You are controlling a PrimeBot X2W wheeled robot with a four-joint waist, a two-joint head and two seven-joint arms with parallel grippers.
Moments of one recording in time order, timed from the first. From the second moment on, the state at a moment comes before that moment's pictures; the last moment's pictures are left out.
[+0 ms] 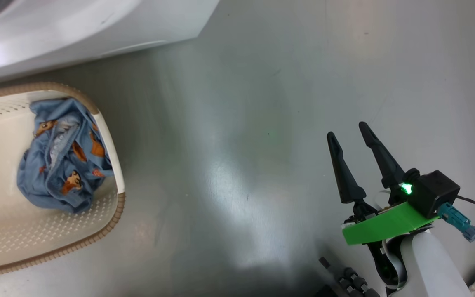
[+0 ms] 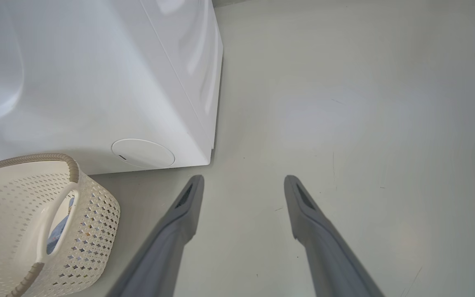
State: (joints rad) left arm -1.40 0.48 -0.21 0.73 -0.51 -0.13 -0.26; right arm -0.28 -0.05 0.12 0.08 0.23 0.13 -0.25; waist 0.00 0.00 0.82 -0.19
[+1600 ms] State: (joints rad) left arm -1.03 0.36 -0.21 0.69 -0.50 -0.13 -0.26; right arm -0.28 -0.05 0.11 0.17 0.23 0.13 -0.26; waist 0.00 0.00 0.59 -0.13
